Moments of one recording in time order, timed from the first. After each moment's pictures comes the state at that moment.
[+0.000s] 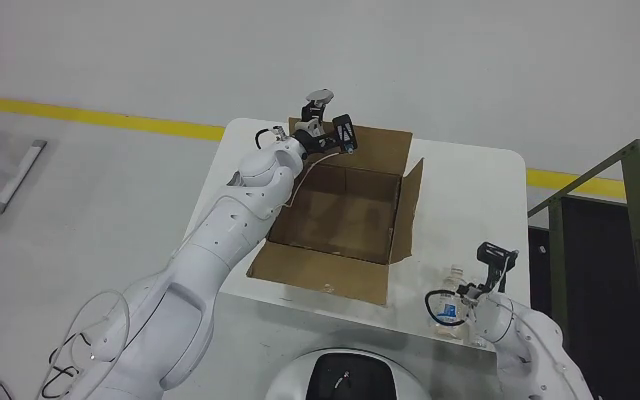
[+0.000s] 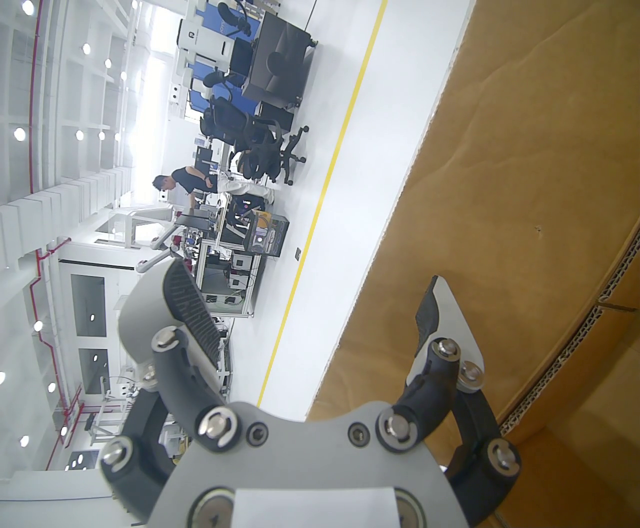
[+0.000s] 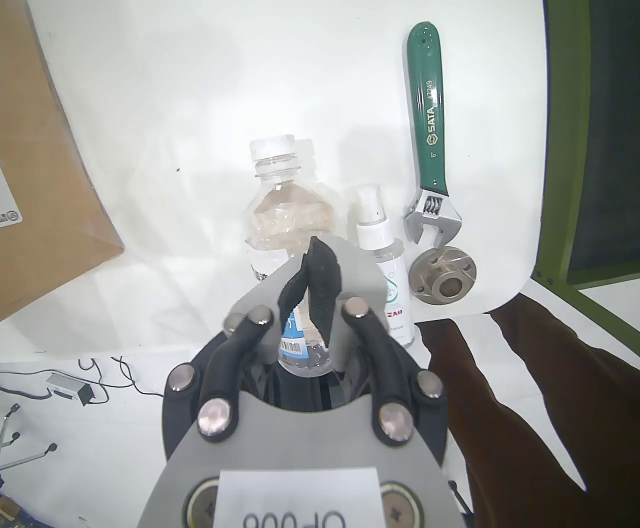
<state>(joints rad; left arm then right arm) 0.30 -1.53 -0.75 -0.57 2.08 -0.01 0.23 -1.52 -1.22 1.50 -1.95 -1.25 0.64 1.18</state>
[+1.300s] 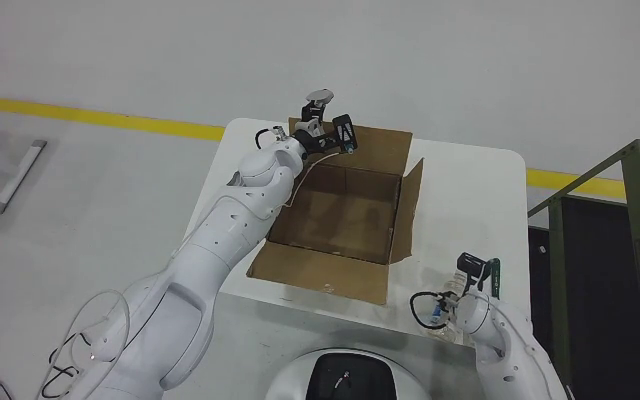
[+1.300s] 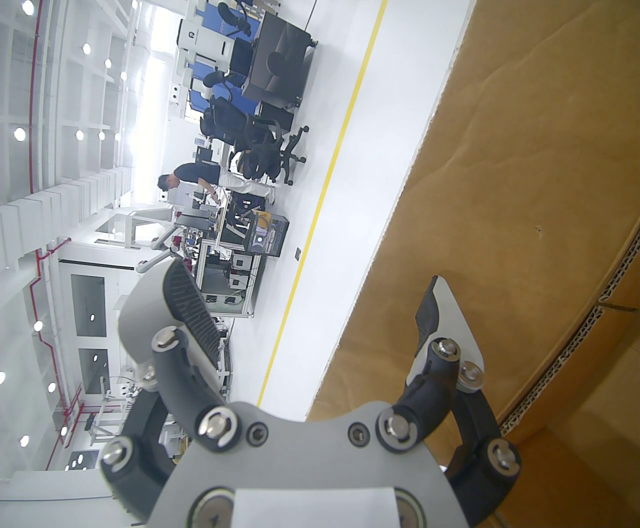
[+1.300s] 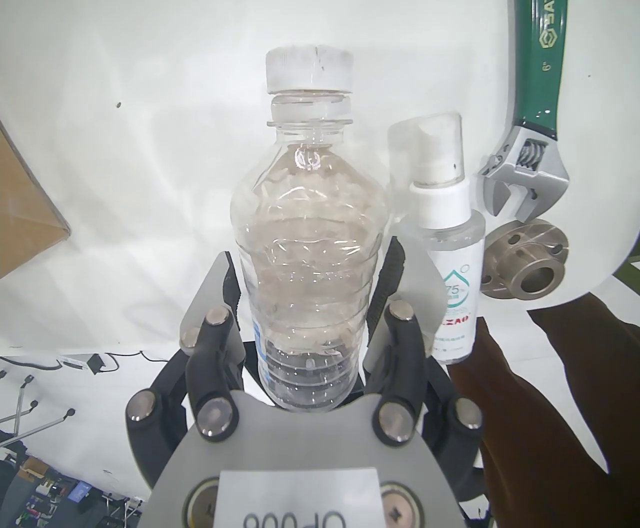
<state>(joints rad) 0.30 -1.53 -0.75 -0.57 2.08 -0.01 0.23 -1.46 -1.30 1.46 -1.76 -1.23 0.63 1.19</state>
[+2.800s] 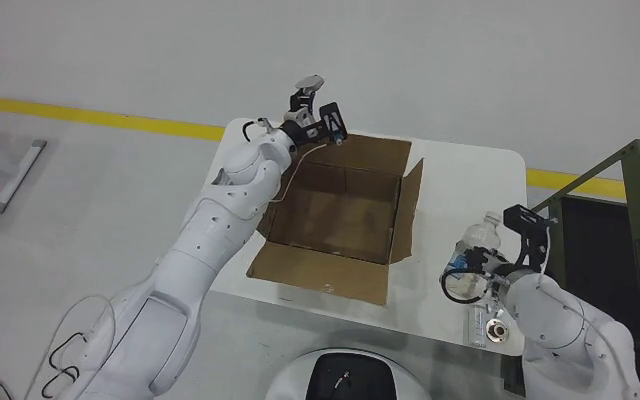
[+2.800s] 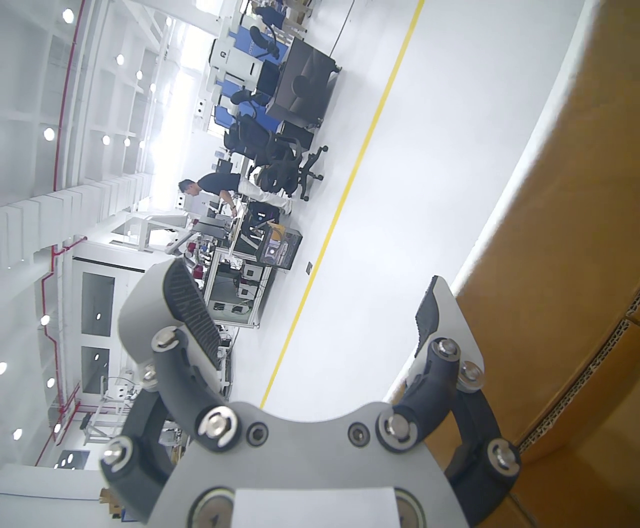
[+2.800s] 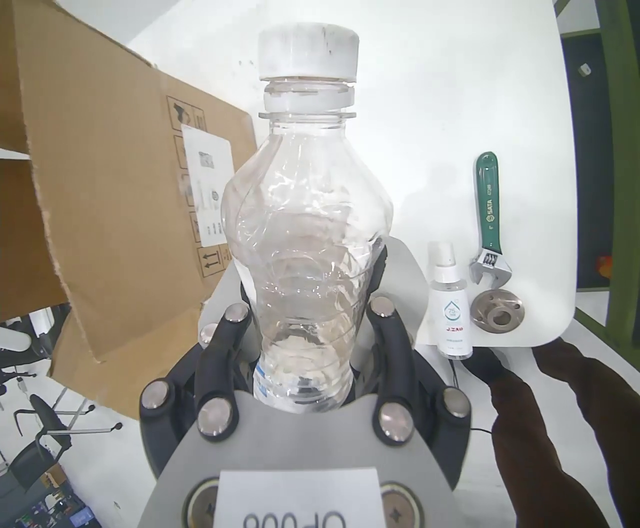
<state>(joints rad) 0.36 -1.45 -0.89 -0.75 2.11 -0.06 0.26 -1.46 -1.31 1.66 -2.25 -1.10 0.57 1.25</state>
